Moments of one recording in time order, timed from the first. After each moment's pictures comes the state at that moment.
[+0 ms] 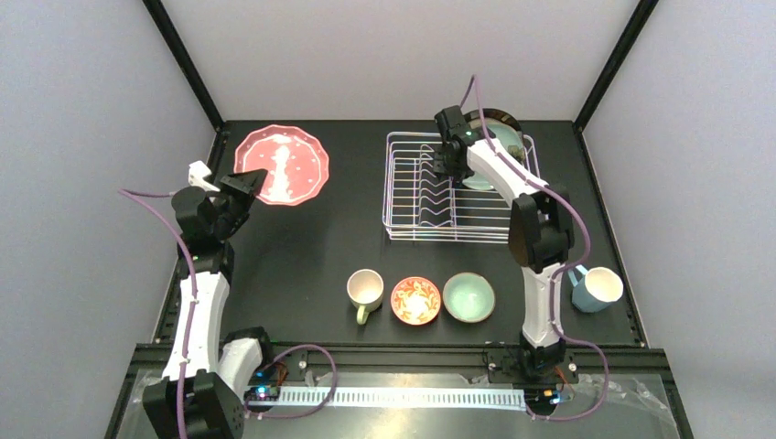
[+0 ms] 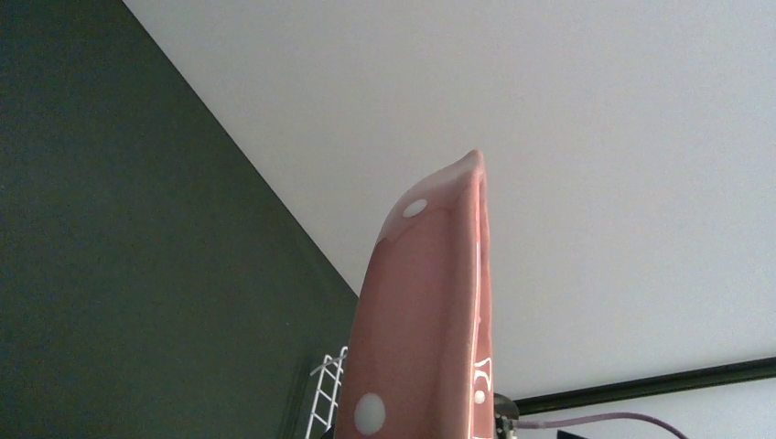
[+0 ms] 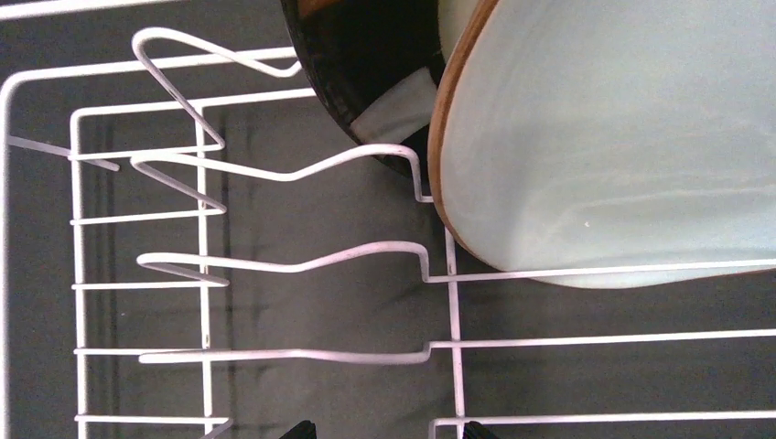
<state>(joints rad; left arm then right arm) 0.23 0.89 0.66 0.10 0.41 -1.09 0.38 2.10 1.83 -0.83 0.16 0.47</state>
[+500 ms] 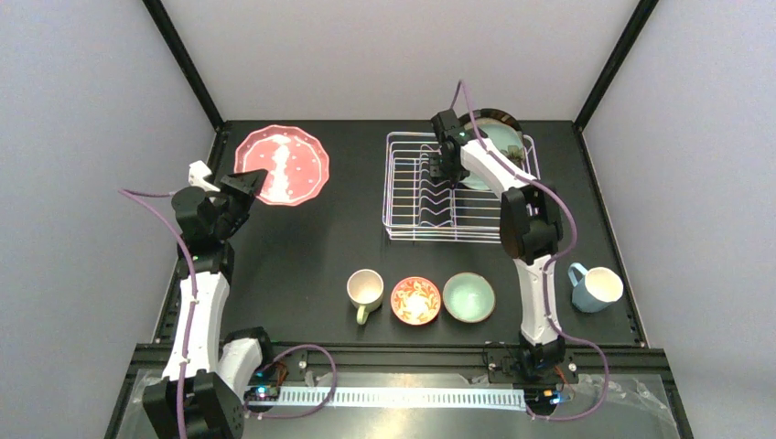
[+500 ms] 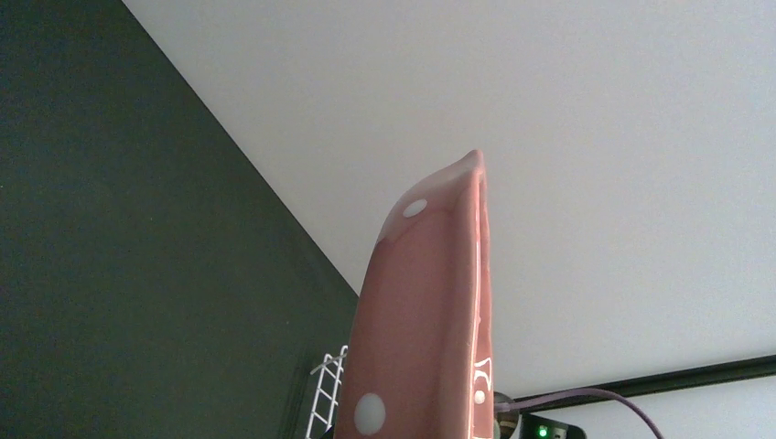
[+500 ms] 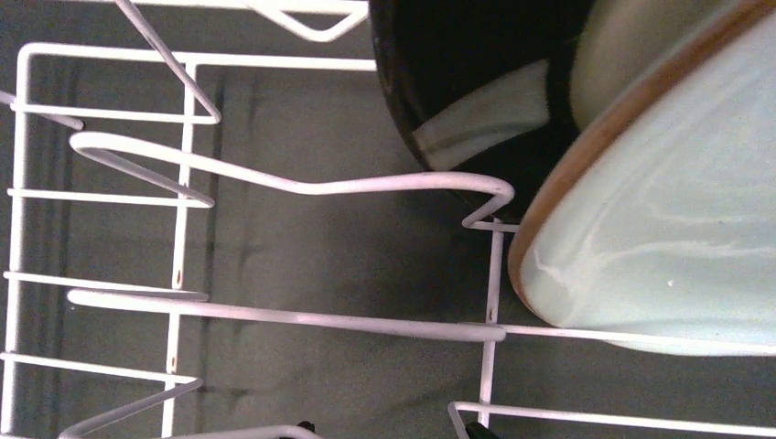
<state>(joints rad) 0.23 0.88 0.66 0.10 0.41 -1.09 0.38 2.22 1.90 -0.83 0.11 0.36</state>
